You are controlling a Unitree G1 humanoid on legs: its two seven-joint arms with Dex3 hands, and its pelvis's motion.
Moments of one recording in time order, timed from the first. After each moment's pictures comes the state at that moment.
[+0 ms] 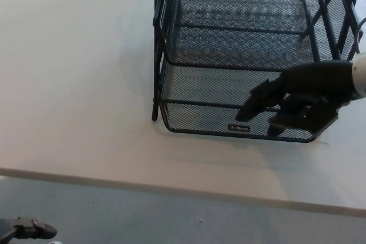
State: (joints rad) left_arm -0.26 0.63 -0.14 1.15 0.21 -0.41 -0.46; right_arm -0.83 -0.70 0.48 0.26 -0.10 0.21 1.03
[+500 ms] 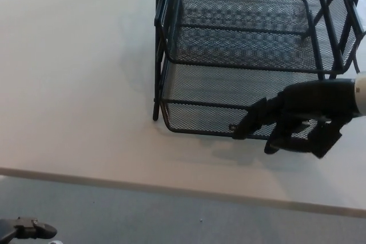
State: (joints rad) left_arm -0.26 0.63 -0.14 1.15 0.21 -0.41 -0.46; right_arm -0.66 -0.73 0.41 0.03 -0.09 0.20 1.06
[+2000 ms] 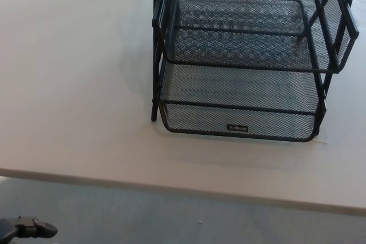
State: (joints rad) left_arm -0.26 0.63 -0.14 1.15 0.21 -0.41 -0.46; right_arm 0.27 -0.69 0.15 -0.27 0.11 0.13 0.96
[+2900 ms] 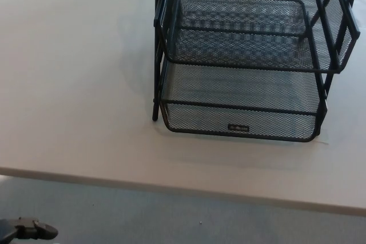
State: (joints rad) left_arm -0.26 0.63 -0.15 1.15 0.22 -0.41 -0.46; right_arm 0.14 -0.47 0.04 0.46 0.04 -0.06 0.66
